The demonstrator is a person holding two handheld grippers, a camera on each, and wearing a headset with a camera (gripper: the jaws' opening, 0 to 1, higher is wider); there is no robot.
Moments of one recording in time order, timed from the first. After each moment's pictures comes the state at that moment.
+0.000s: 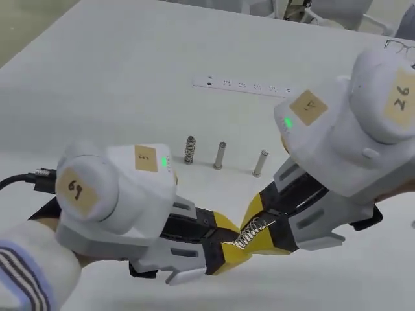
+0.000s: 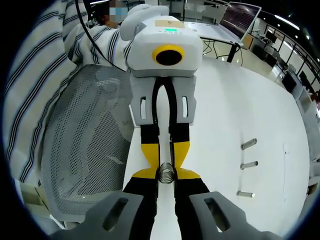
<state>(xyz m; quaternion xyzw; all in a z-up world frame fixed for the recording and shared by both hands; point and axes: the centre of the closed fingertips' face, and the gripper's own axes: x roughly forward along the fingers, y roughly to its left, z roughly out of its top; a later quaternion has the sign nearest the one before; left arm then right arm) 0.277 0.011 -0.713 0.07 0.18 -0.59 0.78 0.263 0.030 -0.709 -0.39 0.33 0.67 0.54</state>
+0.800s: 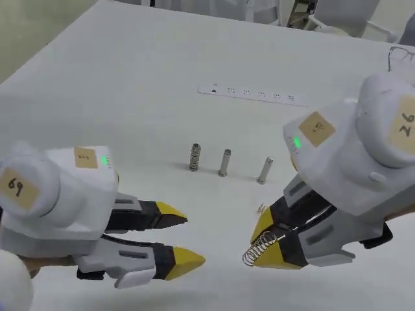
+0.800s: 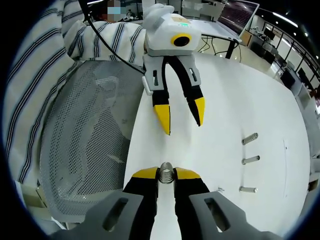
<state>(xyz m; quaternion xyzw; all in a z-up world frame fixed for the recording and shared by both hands) 0.295 0.081 -0.732 0.06 0.24 -0.50 0.83 0.263 0.023 -0.715 -0.39 0.34 0.66 0.55</state>
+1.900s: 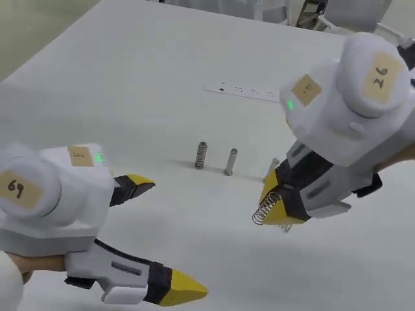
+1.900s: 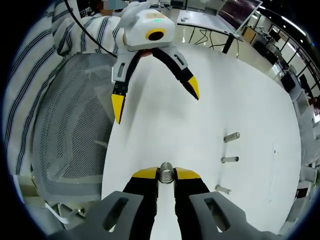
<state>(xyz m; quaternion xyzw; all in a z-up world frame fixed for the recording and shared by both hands) 0.304 0.097 -0.739 0.06 0.24 -0.45 0.86 0.318 0.022 -0.705 -0.45 0.34 0.64 0.53</state>
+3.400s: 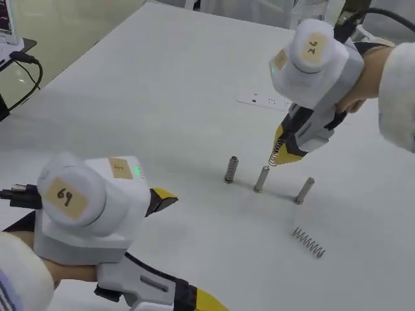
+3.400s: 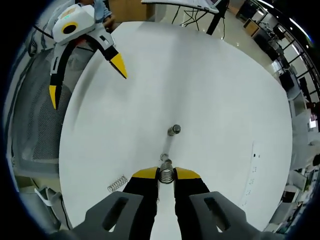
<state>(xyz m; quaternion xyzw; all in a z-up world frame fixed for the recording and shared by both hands) 0.308 0.108 -0.746 0.05 0.27 -0.43 0.86 0.458 0.051 -0.731 -0.52 0.35 0.59 0.51</state>
